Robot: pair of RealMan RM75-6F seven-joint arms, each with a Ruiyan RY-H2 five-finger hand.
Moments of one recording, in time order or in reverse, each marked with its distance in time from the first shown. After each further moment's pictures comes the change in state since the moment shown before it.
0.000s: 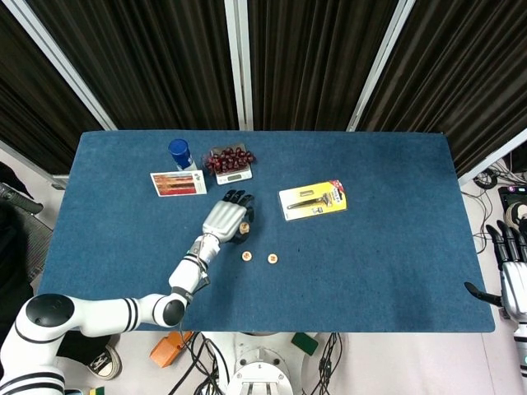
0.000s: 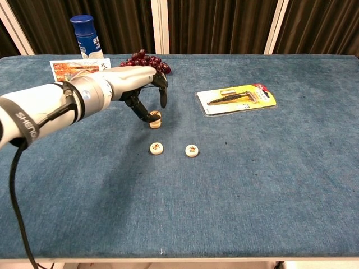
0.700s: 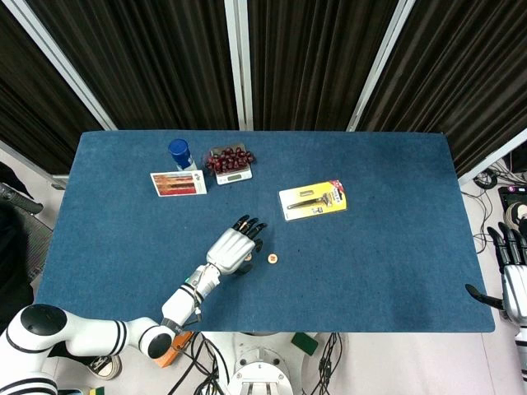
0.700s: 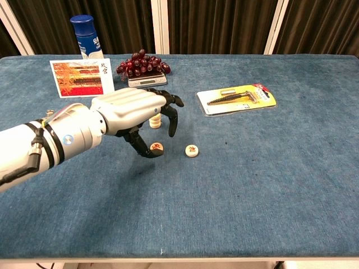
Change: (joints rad) left arm 0.094 -0.007 0.158 -0.108 0.268 0.104 0.037; right arm -0.017 0.002 -0.007 -0.004 -0.019 0.032 0.000
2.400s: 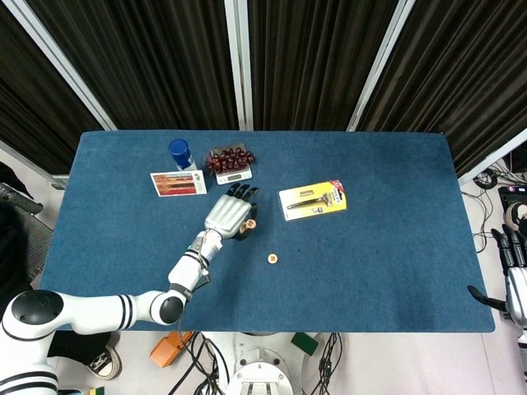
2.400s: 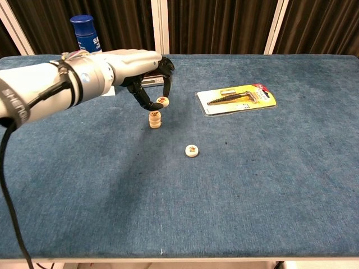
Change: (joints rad) left arm -0.119 0.061 -0.212 0.029 -0.322 -0.125 0.107; right arm -0.009 -0.013 0.000 0.034 0.001 0.003 0.034
